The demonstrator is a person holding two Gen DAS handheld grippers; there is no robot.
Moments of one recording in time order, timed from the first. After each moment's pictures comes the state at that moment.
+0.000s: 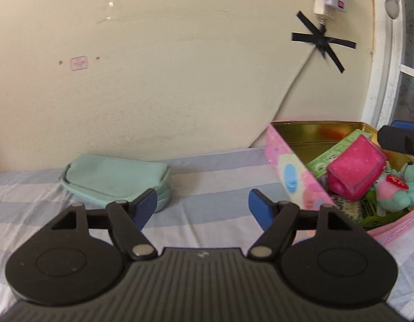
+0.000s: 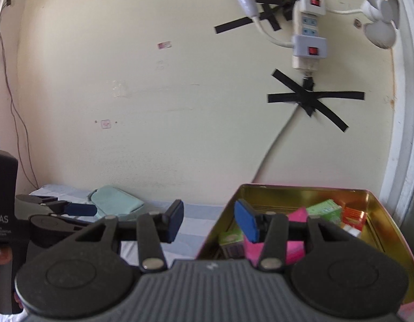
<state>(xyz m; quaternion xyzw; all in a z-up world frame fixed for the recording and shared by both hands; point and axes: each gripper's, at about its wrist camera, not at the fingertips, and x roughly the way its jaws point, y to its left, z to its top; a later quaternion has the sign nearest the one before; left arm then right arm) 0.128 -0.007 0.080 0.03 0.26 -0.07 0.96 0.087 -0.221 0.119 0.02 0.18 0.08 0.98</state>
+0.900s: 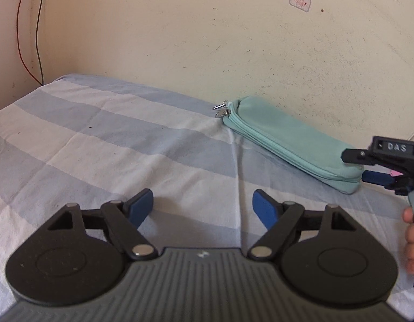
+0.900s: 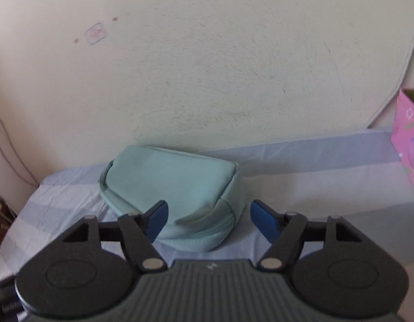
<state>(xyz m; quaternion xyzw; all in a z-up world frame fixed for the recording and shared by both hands) 0.148 0.196 0.006 -0.12 0.31 0.07 0.94 0.310 -0.073 -0.004 0.19 0.38 0.09 0.90</state>
